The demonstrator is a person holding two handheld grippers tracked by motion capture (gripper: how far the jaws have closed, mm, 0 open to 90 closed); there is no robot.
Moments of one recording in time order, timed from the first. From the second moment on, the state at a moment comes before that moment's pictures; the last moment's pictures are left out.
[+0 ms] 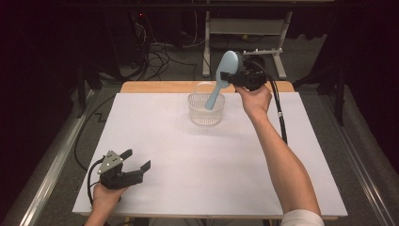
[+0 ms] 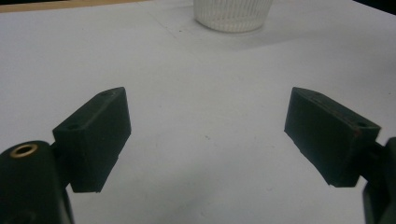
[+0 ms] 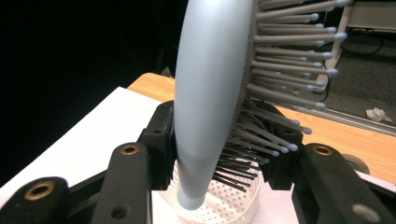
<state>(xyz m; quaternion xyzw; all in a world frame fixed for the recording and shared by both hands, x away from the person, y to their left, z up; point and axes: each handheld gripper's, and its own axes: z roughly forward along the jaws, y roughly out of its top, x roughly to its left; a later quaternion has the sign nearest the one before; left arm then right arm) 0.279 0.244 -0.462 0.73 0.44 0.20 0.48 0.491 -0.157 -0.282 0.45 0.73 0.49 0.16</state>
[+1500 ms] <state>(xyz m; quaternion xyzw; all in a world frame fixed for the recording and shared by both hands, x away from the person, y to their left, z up) 0.280 0.245 -0.463 0.73 0.45 0.20 0.48 0.513 -0.110 -0.331 0.45 0.75 0.45 0.16</state>
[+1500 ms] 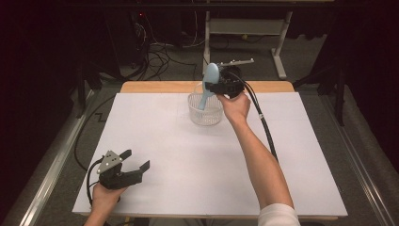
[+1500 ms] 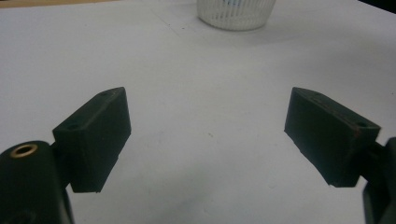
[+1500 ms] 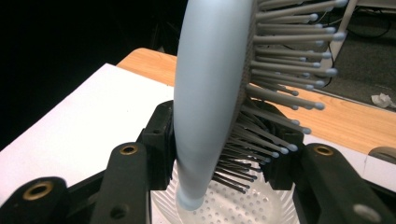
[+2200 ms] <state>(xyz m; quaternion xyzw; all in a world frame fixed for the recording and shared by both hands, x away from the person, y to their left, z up) 0.279 0.246 -0.463 0.73 0.45 0.20 0.48 0.515 -0.100 -0.342 0.45 0.77 0.44 0.16</state>
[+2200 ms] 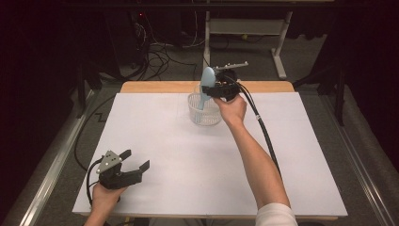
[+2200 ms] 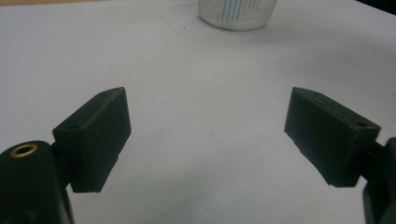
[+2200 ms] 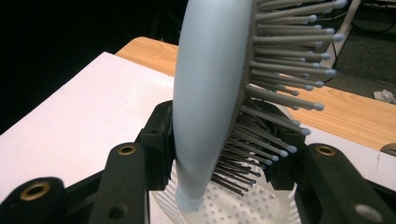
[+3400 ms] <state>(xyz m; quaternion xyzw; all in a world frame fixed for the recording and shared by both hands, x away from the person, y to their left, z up) 0.280 0.245 -0.463 0.73 0.45 0.20 0.48 0.518 -0.119 -0.349 0.47 0.76 0.42 0.16</state>
